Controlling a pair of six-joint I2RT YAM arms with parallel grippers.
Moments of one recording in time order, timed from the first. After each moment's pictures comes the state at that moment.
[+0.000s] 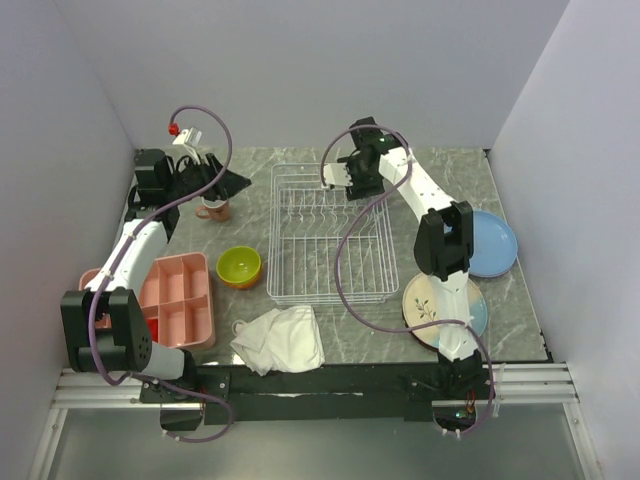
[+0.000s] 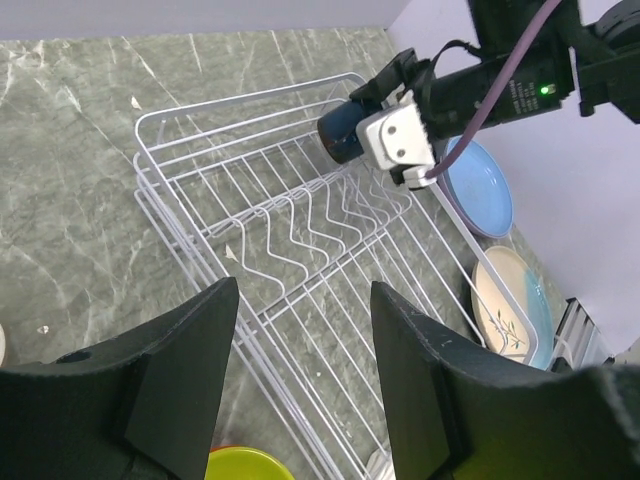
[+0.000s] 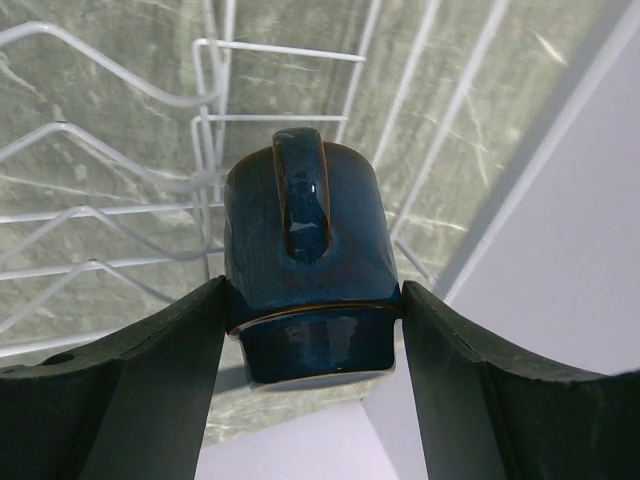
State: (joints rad) left arm 0.02 1.41 1.07 0.11 0.82 -0.38; right arm 0.37 2.26 2.17 -1.03 -0.01 -1.48
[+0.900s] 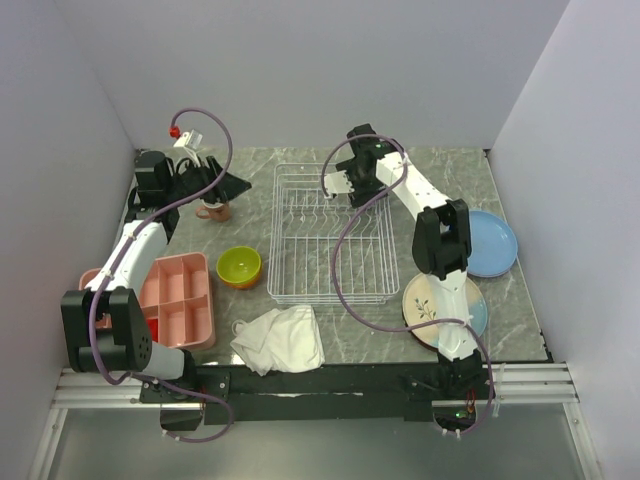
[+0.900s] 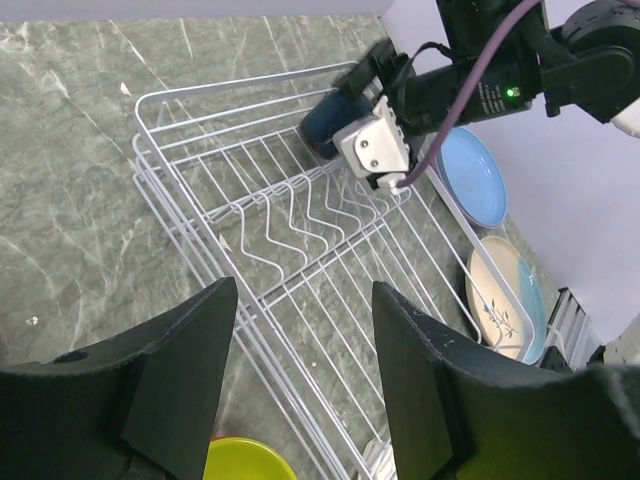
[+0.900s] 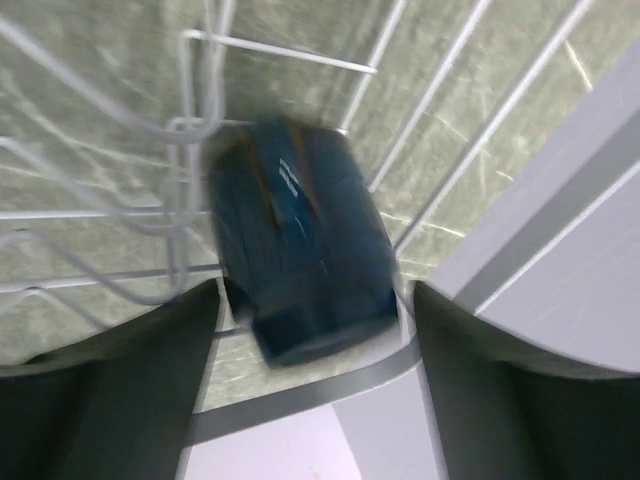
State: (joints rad) left arm 0.03 1.41 1.05 0.11 0.85 -0.38; right arm 0.38 2.29 2.12 -0.98 0.05 -1.60
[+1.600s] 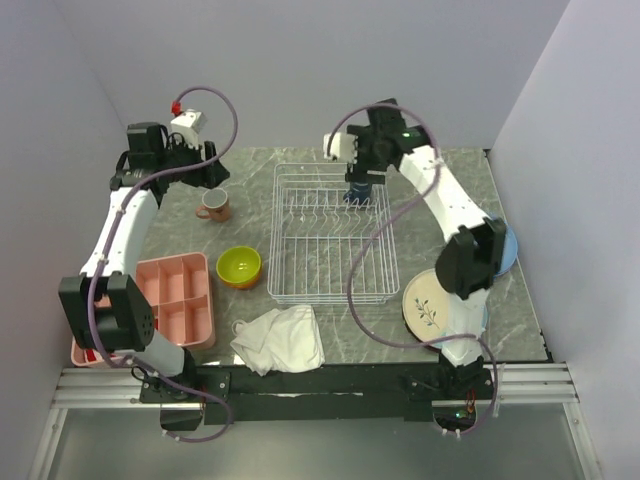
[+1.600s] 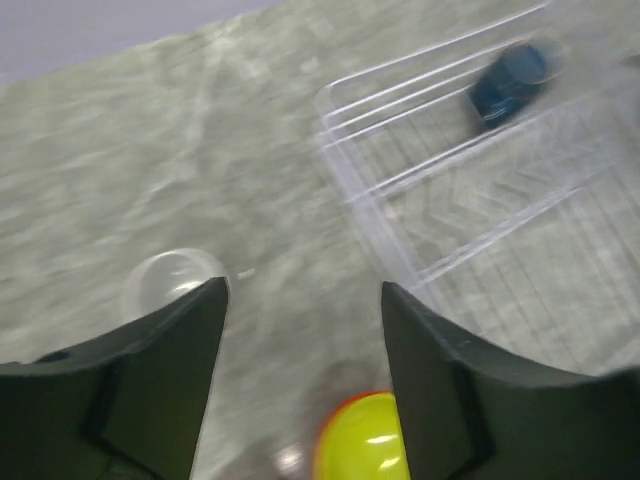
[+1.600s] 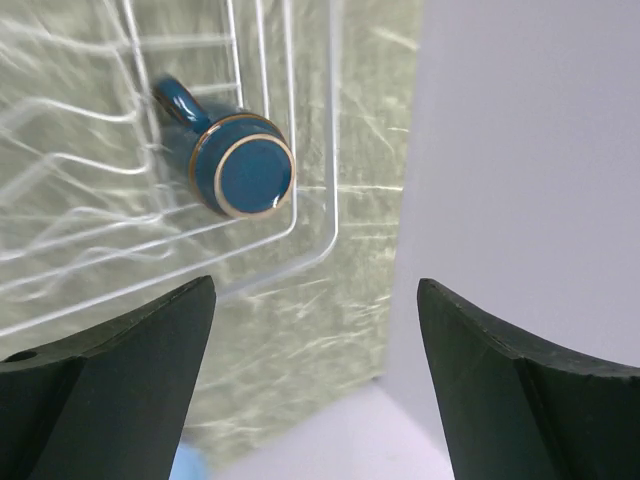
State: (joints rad) left arm 0.05 1.52 1.40 -0.39 0.60 0.06; right arm 0.37 2.06 2.08 -0.91 -0.08 -1.30
